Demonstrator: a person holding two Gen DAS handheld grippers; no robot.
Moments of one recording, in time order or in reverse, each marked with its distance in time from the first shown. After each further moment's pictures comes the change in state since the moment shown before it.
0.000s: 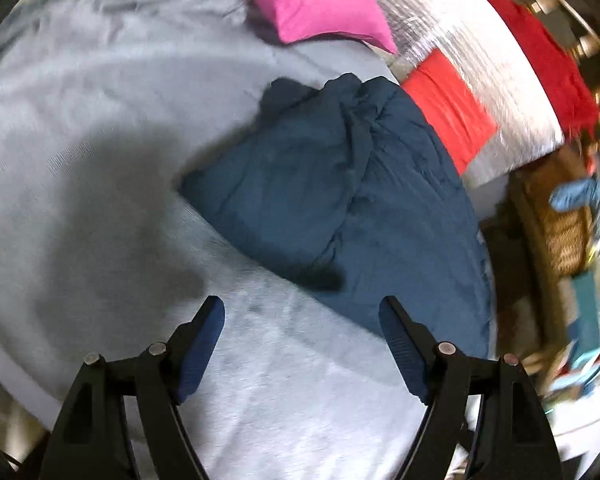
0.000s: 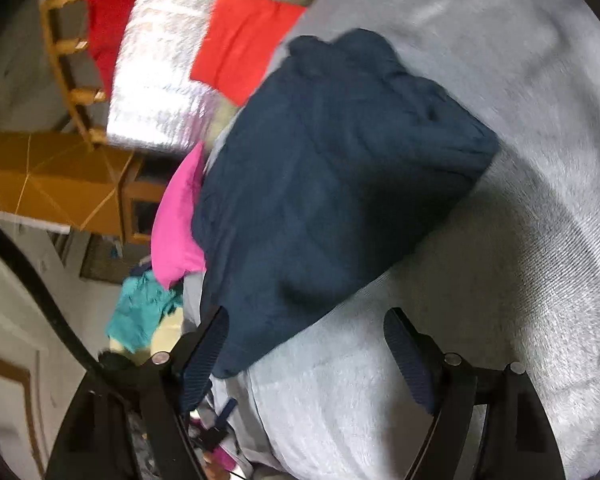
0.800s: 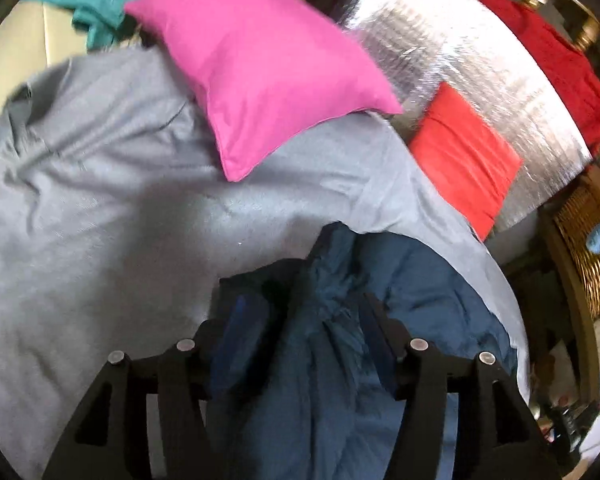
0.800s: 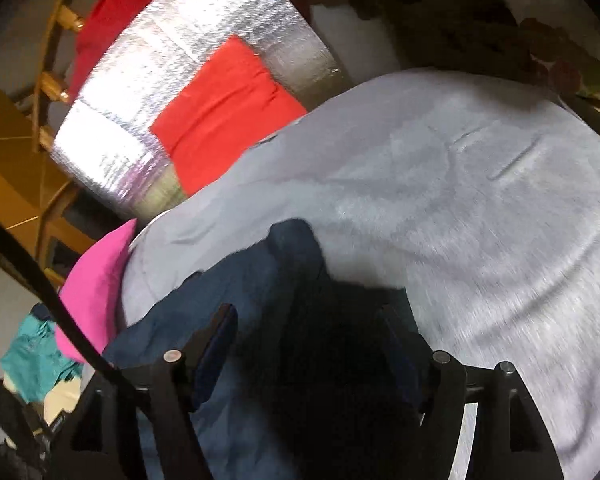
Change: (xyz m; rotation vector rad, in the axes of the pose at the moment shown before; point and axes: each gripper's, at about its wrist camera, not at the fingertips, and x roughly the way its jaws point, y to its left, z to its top) left arm 0.050 -0.076 0.162 0.197 -0.163 0.150; right arm 0.031 0.077 0.168 -0.292 -0.277 -0.342
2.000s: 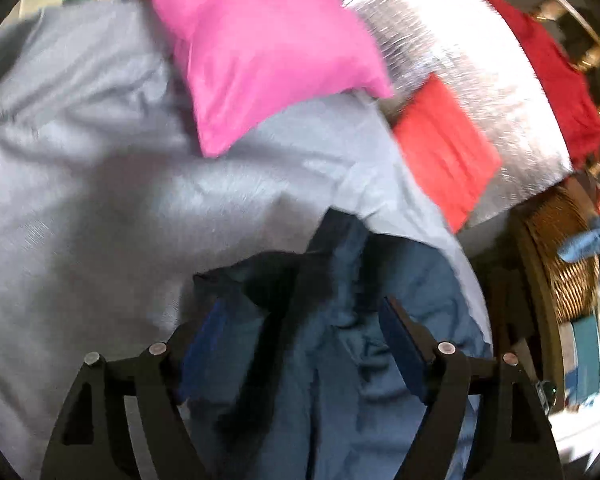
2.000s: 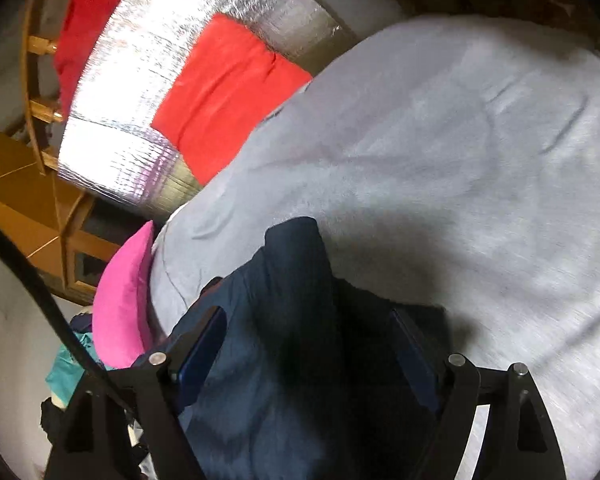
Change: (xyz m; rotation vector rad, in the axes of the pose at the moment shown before) left arm 0.060 0.020 0.020 -0.109 0.138 -0.152; right arm 0.067 -0.008 0.044 0.122 0.156 0.136
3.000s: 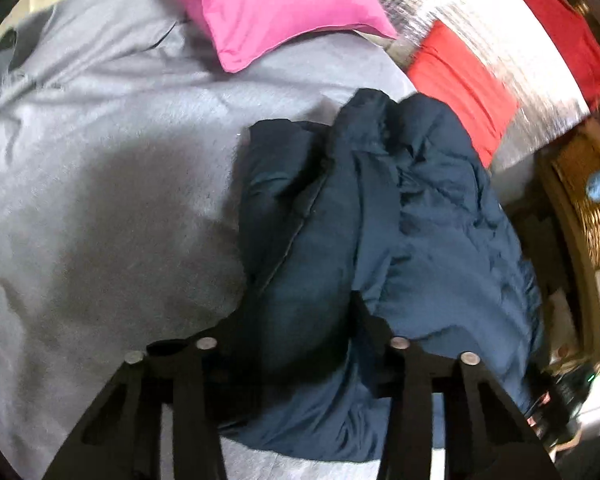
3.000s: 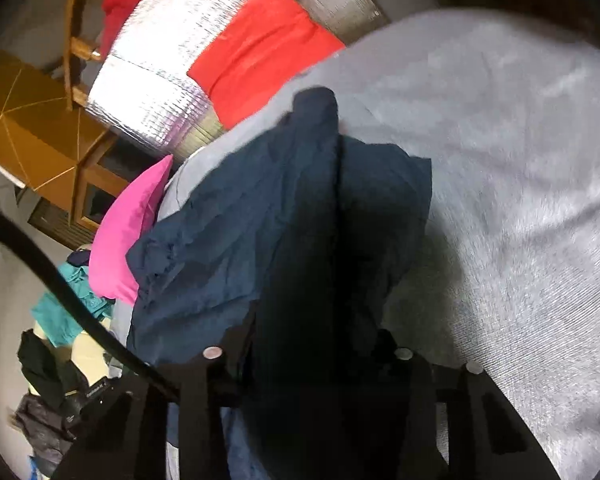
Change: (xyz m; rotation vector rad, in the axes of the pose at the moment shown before) left arm -0.016 -0.010 -0.077 0.118 0.076 0.132; right arm -0.020 0.003 -0.100 -0.176 0.024 0.022
